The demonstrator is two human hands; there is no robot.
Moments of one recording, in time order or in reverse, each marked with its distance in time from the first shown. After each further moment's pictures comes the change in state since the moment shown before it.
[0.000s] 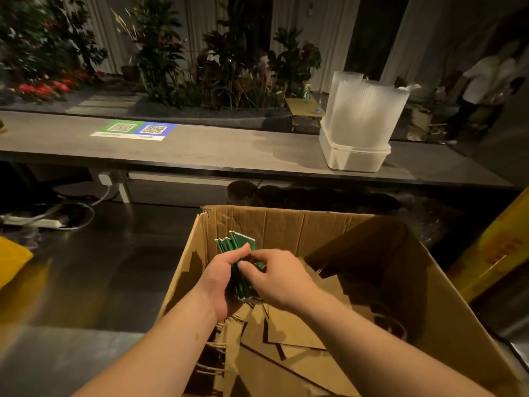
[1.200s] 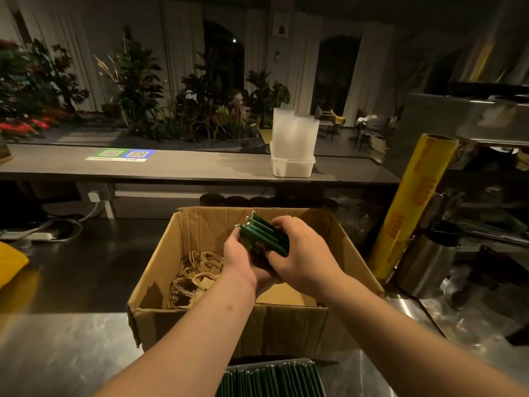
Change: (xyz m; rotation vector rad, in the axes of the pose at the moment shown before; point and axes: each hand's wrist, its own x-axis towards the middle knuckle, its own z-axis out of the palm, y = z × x) left_hand -0.152 -0.082 0.137 -0.429 -0.114 -0.110; right_hand -0.185 0.003 -0.110 -0.199 0.361 -0.204
